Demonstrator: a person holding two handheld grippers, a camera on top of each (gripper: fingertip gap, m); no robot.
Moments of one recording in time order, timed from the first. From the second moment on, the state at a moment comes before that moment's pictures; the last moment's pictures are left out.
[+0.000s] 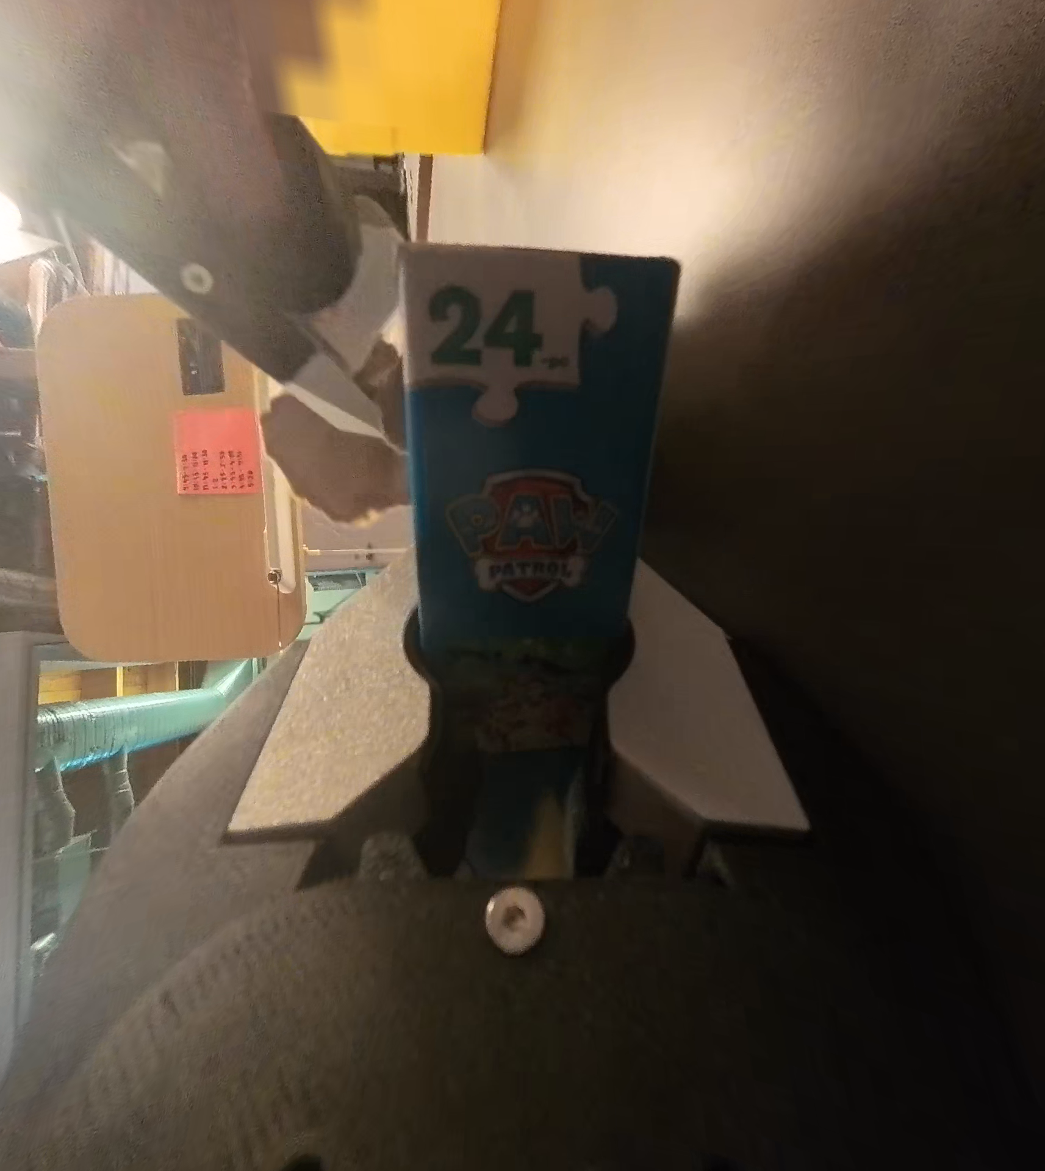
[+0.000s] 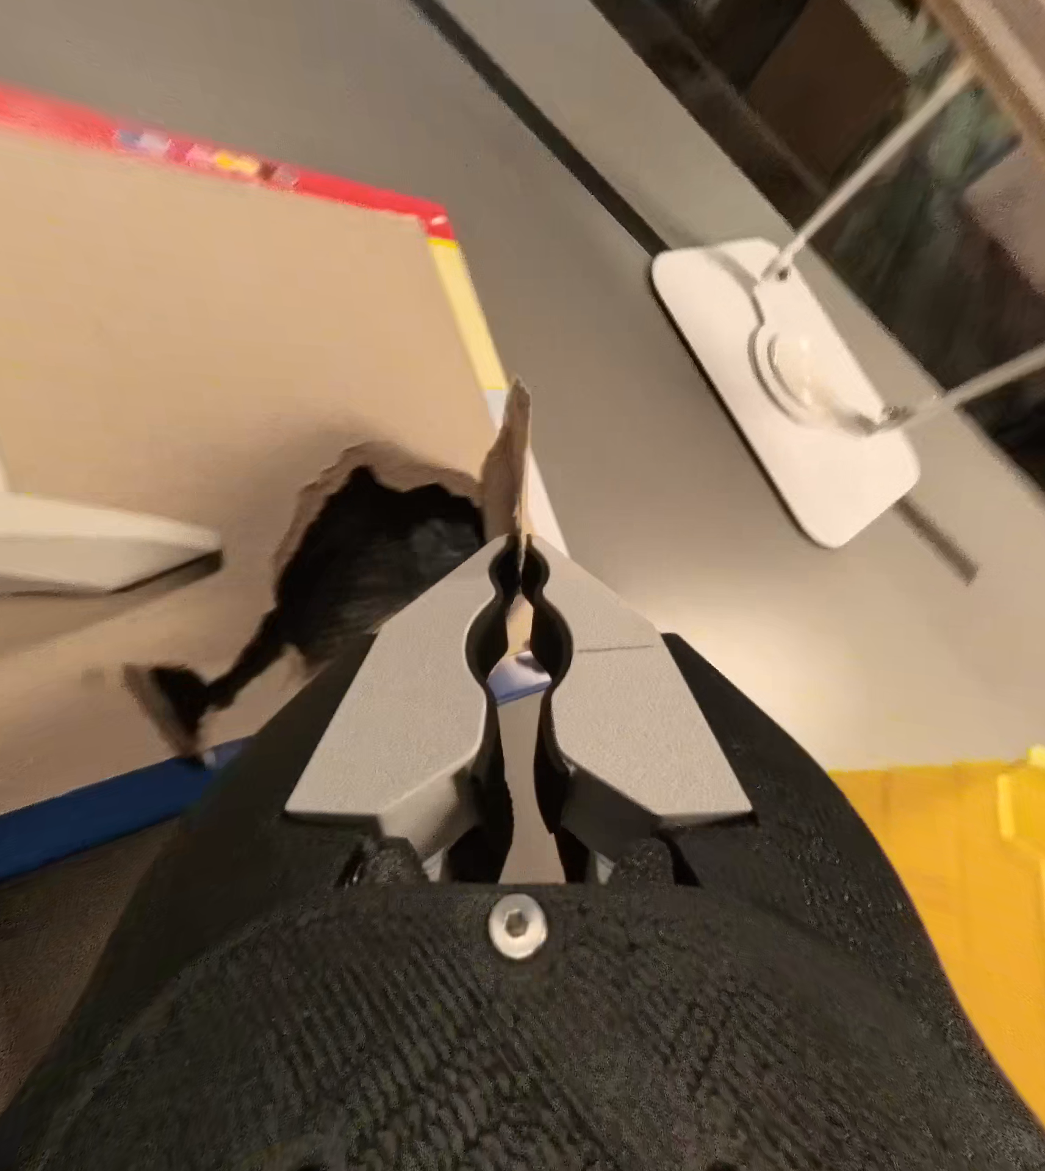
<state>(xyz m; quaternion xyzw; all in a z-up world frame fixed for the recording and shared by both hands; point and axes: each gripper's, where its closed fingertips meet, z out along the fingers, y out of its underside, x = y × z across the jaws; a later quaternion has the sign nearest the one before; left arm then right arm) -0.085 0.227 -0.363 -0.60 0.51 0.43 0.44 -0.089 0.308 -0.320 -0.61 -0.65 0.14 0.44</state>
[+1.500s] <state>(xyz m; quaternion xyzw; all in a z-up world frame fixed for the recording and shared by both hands) -0.090 0.222 -0.361 -0.66 0.46 0.48 0.35 -0.080 0.295 -0.335 -0.61 -0.67 0.01 0.43</state>
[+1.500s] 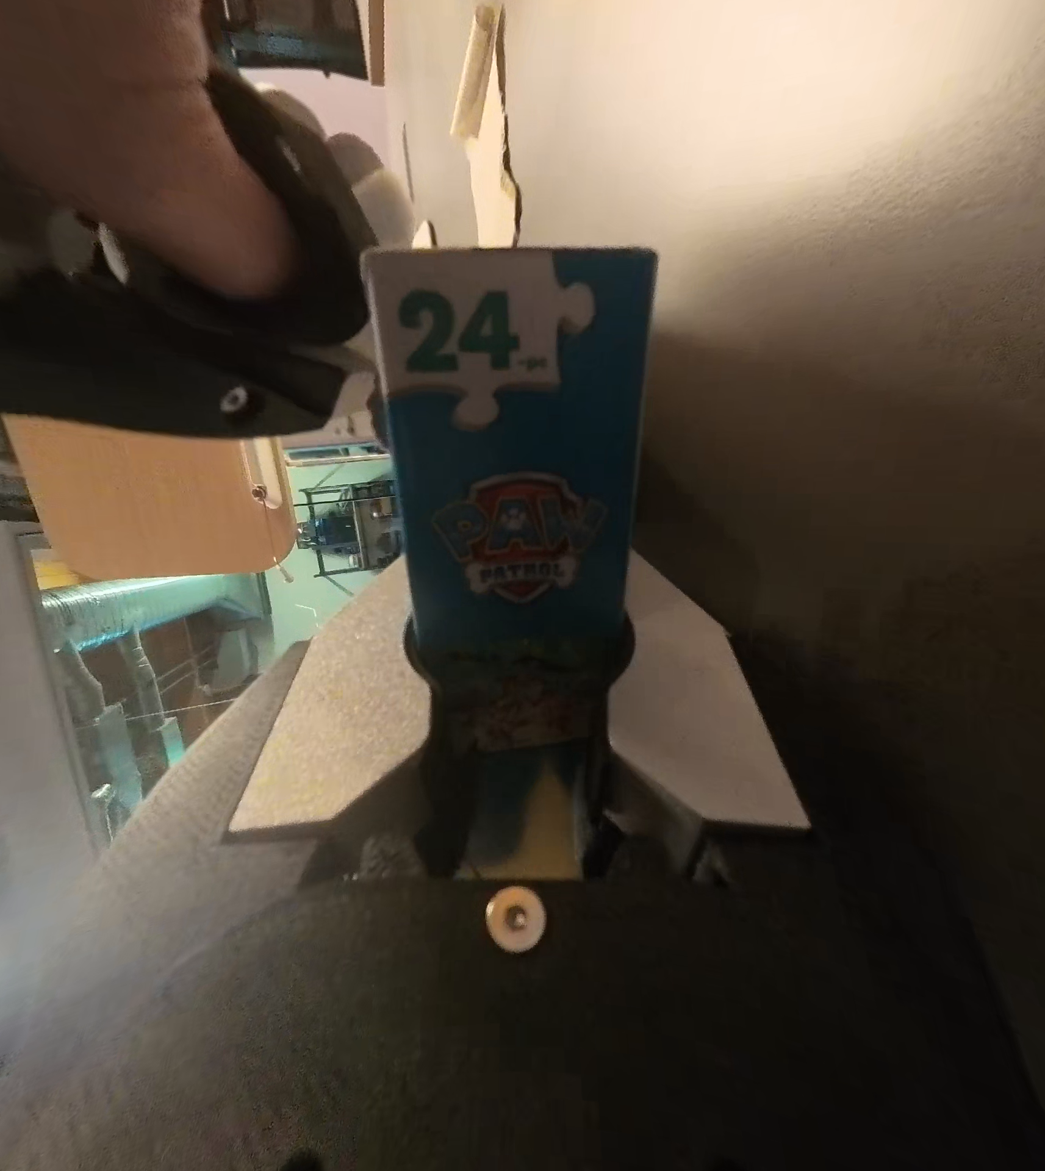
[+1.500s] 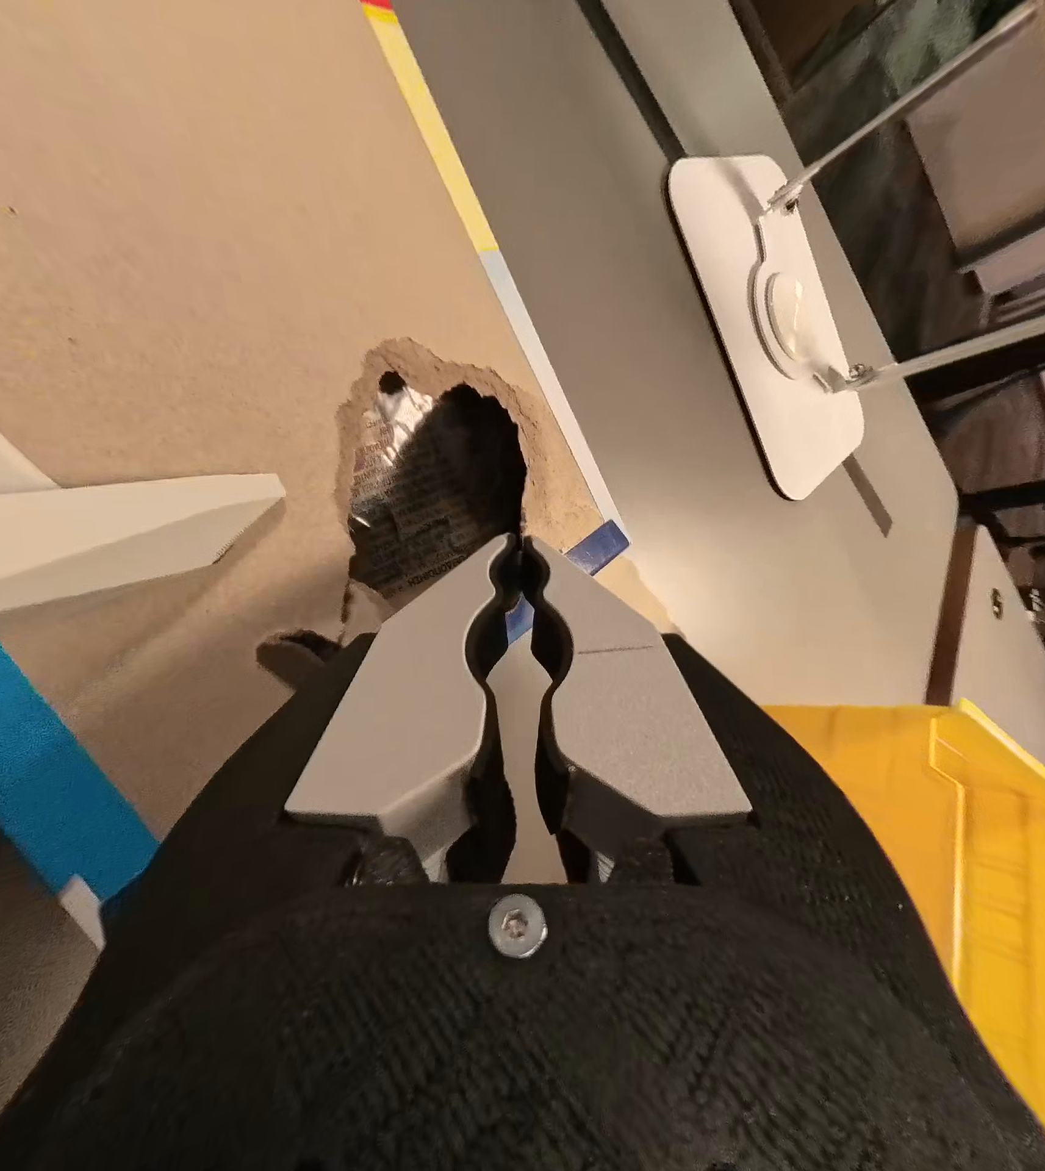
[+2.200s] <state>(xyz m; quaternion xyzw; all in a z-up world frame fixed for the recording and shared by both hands) -0.104 0.223 -0.361 -0.59 0.53 0.43 0.43 -0.085 0.305 -0.297 -0.53 -0.70 0.16 0.45</state>
